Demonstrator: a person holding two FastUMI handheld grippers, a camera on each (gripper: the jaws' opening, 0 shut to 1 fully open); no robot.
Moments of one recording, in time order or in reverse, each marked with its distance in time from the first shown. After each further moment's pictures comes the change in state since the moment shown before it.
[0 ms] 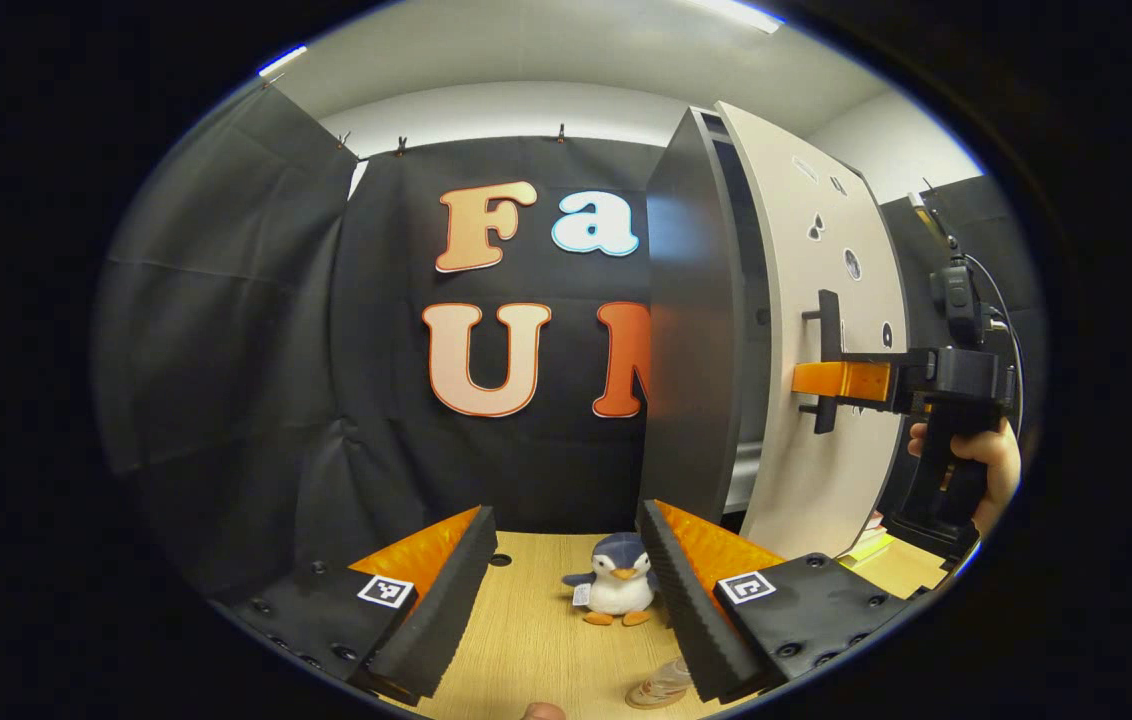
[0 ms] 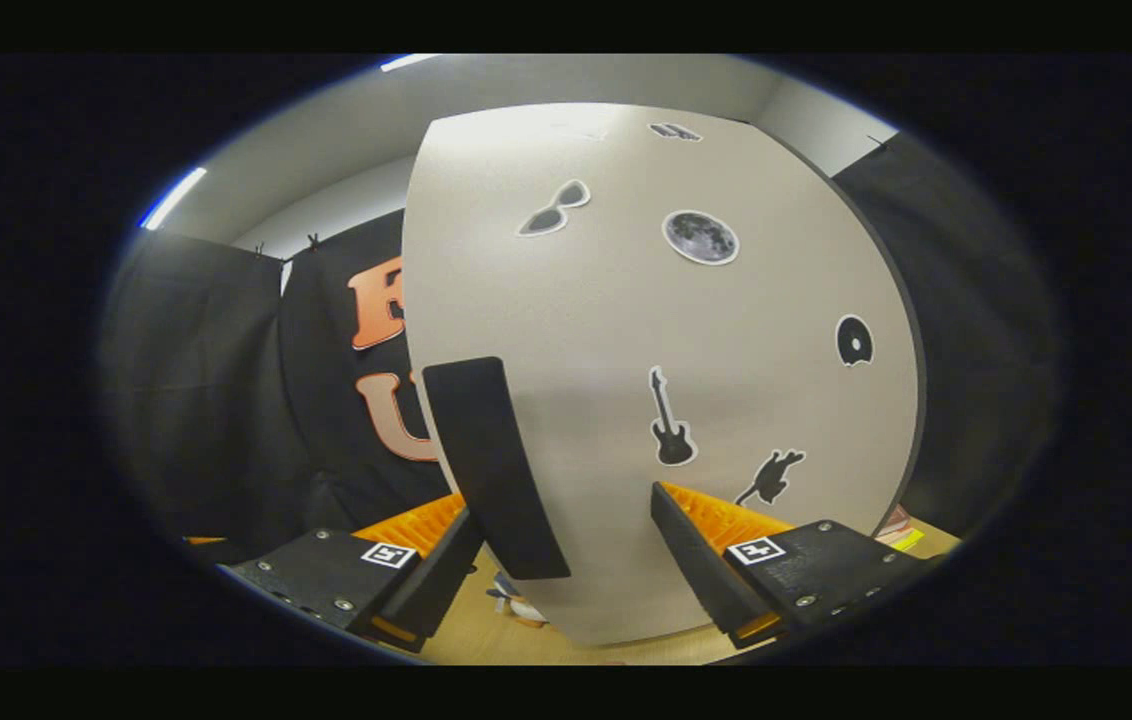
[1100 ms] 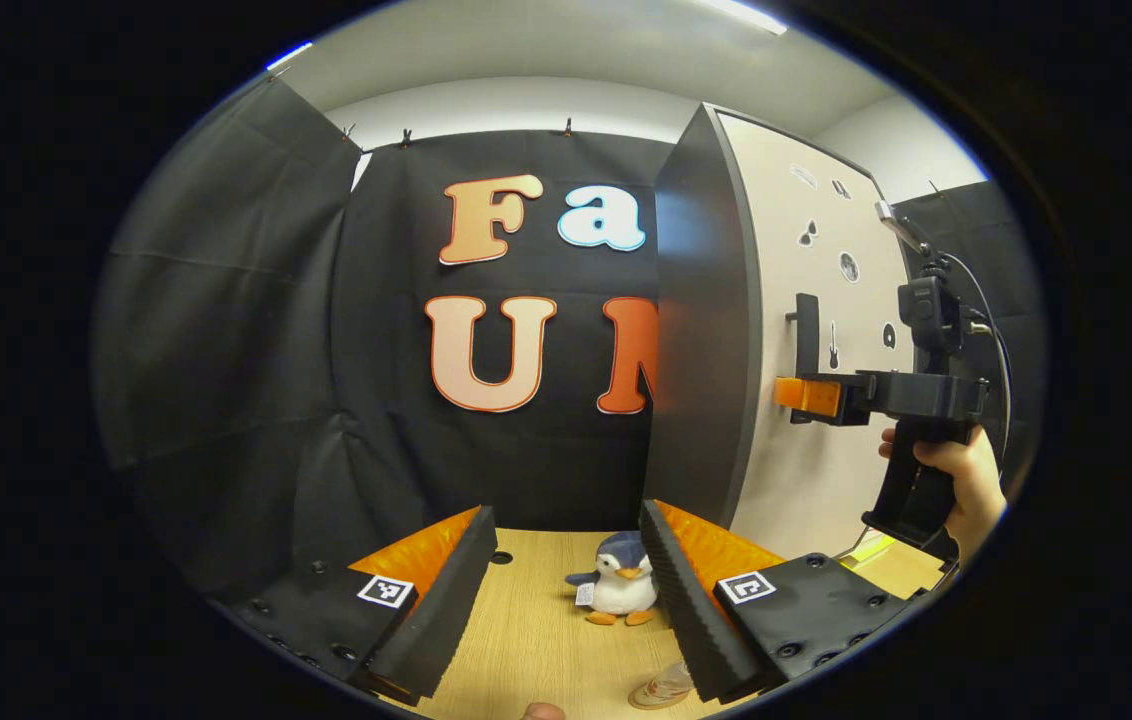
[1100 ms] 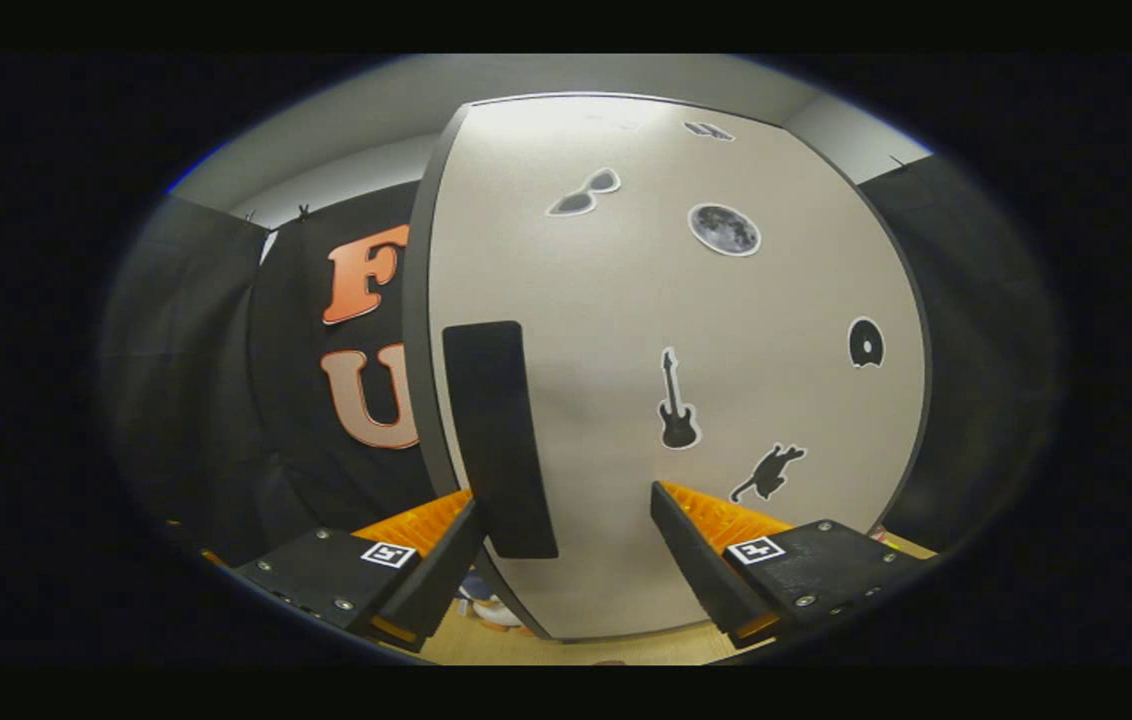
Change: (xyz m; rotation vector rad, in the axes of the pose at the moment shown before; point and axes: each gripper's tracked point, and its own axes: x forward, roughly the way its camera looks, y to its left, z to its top) left arm 0.010 0.010 -0.002 -0.009 0.014 0.000; right arm 0.002 -0.005 -0.008 -0.094 0.008 -0.097
